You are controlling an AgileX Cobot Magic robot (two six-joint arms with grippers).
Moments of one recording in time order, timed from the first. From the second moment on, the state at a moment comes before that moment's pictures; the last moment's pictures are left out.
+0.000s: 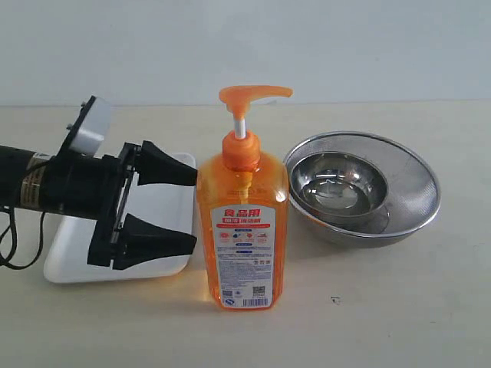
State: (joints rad) left arm -0.10 1.88 -0.83 1.61 -1.21 -0.69; right arm 0.07 0.00 0.00 0.03 0.35 -0.02
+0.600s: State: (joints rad) left arm -0.23 1.88 -0.82 1.43 -1.21 -0.59; right arm 0.07 0.00 0.00 0.03 0.35 -0.02
